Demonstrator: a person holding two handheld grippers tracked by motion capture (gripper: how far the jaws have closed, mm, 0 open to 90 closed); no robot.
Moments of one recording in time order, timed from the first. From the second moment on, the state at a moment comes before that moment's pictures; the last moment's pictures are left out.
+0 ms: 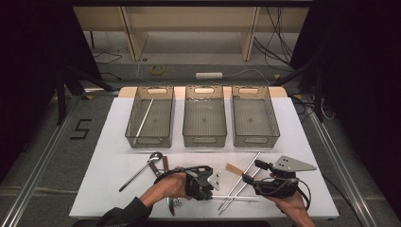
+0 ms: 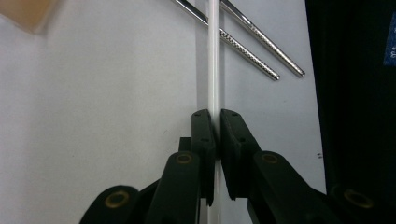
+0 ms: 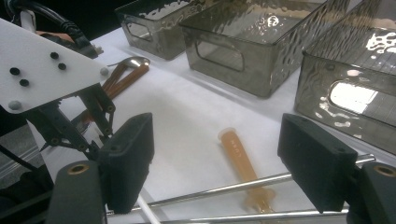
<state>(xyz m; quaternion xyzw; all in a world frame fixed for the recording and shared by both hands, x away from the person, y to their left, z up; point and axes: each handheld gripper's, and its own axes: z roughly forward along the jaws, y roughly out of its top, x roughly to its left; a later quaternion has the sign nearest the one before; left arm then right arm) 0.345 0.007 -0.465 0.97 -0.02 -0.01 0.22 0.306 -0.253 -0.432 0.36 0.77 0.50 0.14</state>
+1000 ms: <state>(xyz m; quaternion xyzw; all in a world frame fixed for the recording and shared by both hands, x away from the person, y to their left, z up) 0.380 0.075 -0.392 0.92 0.18 0.06 0.35 0.300 -0.267 -0.422 0.37 0.72 0.55 0.19</state>
